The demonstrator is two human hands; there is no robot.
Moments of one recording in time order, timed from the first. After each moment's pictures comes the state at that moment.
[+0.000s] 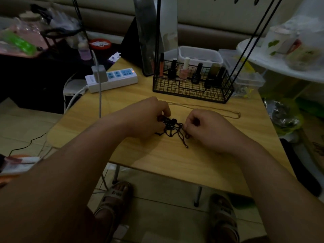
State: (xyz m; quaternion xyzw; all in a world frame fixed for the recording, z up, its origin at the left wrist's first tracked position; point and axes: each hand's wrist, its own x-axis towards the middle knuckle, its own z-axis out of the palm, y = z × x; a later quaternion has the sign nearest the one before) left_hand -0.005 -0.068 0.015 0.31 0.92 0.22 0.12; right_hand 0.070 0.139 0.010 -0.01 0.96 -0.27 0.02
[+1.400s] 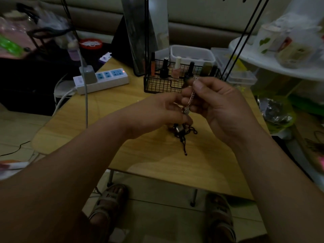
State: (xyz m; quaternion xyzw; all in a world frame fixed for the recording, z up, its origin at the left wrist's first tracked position) left_hand 0.010 -0.035 0.029 0.30 0.73 0.54 0.28; right_hand 0.073 0.145 0.045 0.02 0.66 -0.74 -0.09
